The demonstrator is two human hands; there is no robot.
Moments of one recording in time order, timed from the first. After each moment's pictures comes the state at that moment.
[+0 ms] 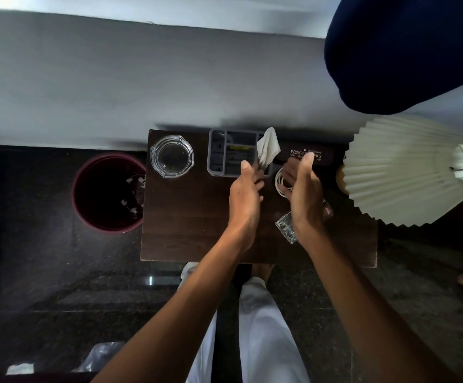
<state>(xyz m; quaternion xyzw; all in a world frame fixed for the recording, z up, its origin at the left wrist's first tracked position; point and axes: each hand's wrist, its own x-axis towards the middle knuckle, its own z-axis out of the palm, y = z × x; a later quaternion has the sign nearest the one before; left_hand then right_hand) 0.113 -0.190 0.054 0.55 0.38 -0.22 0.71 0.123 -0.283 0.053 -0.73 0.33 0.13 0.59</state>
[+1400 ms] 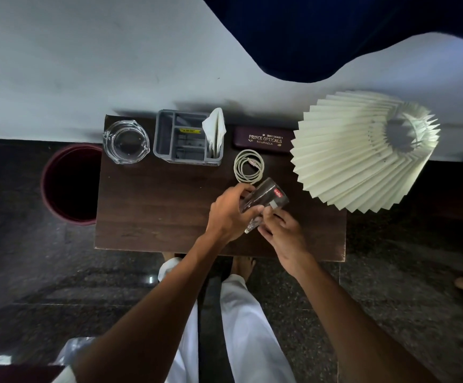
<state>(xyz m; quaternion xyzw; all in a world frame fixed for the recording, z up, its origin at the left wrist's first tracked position) 0.062 -0.259 -0.028 0.86 0.08 -0.22 0.45 0.035 -0.407 -0.026 -0.56 0.38 0.29 0.68</state>
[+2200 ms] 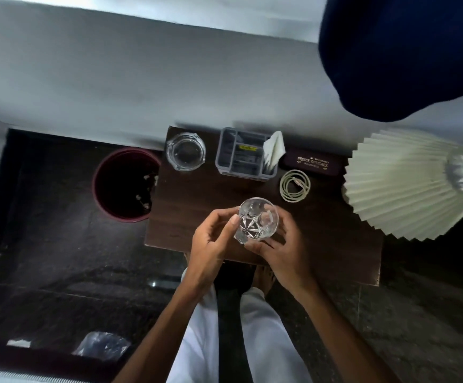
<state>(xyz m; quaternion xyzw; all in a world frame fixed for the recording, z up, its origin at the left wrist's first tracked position) -0.004 -0.149 0.067 0.64 0.27 -0.10 0.71 0.022 -0.304 0.061 -0.72 0.14 0.26 0.63</state>
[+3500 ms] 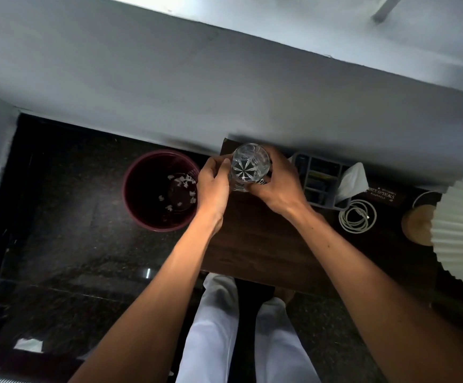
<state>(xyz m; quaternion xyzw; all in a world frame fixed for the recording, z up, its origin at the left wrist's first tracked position) 0.129 0.011 0.006 0.54 0.41 -0.04 0.73 0.176 -0.110 0.040 -0.87 -0.10 0.23 0.43</state>
